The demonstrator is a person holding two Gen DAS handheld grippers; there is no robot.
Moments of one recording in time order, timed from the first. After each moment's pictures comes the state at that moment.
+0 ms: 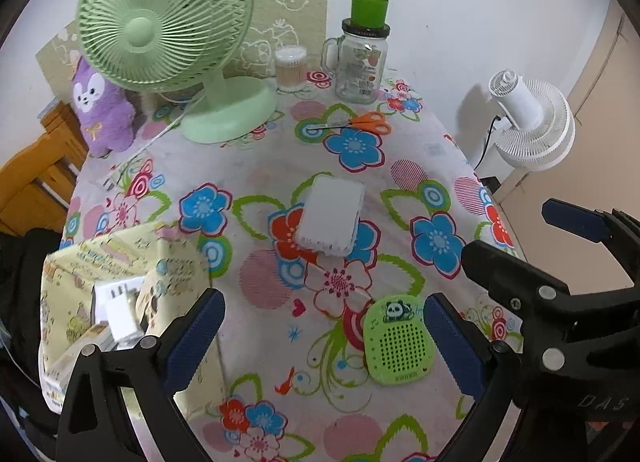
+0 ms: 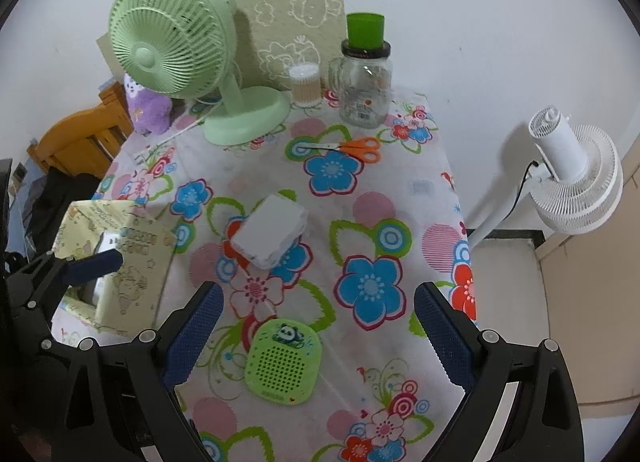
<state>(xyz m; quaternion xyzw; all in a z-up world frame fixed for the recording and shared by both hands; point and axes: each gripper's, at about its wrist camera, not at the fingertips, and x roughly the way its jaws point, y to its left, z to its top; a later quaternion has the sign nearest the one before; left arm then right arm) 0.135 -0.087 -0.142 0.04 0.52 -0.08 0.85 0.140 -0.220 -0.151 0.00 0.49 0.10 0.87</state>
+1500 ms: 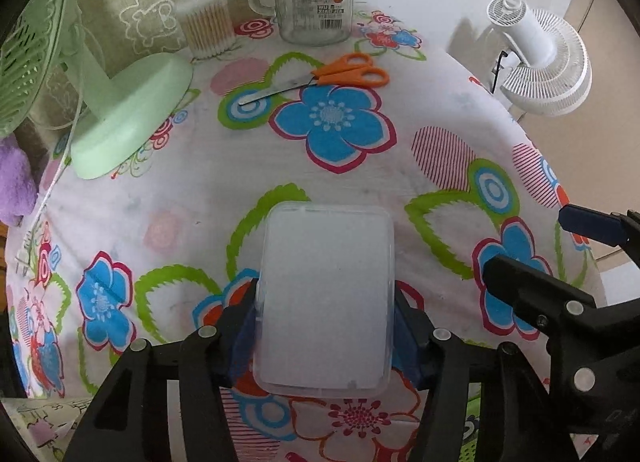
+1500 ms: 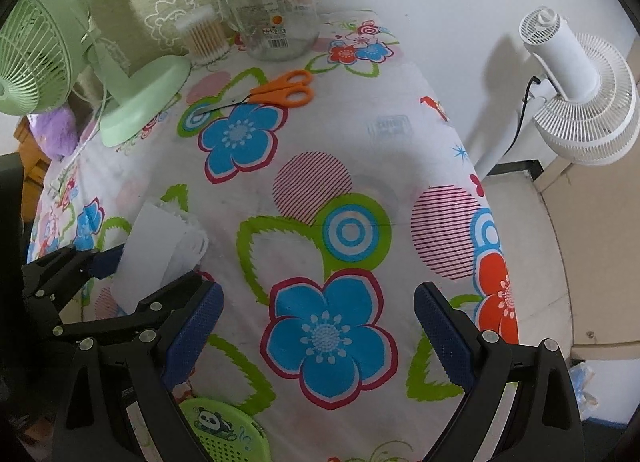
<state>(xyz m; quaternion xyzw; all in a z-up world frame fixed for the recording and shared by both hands) 0.242 -0.123 -0.253 0.12 0.56 -0.15 0.80 0.225 -0.254 -0.263 0.07 0.55 0.03 0.83</state>
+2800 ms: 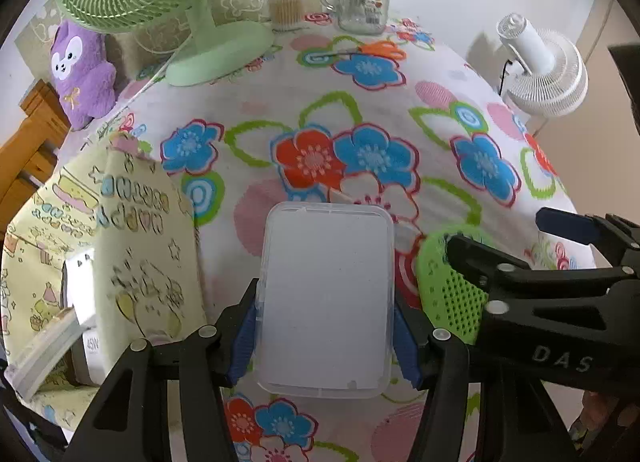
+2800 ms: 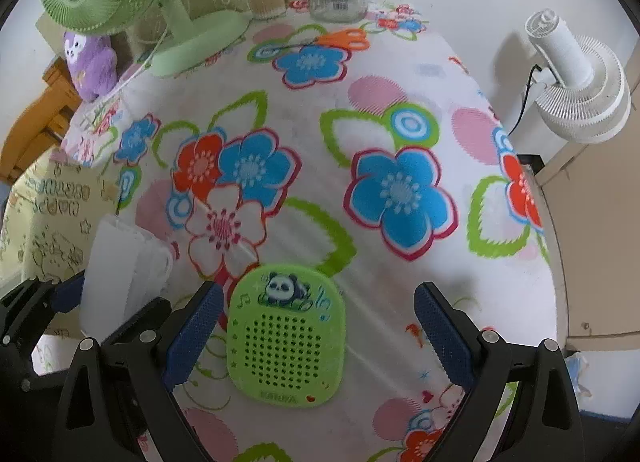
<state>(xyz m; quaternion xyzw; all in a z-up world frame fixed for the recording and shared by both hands) 0.118 -0.068 -0.225 0.08 0.56 -0.09 0.82 0.133 -0.198 -0.261 0.04 0.56 0.04 0.82</state>
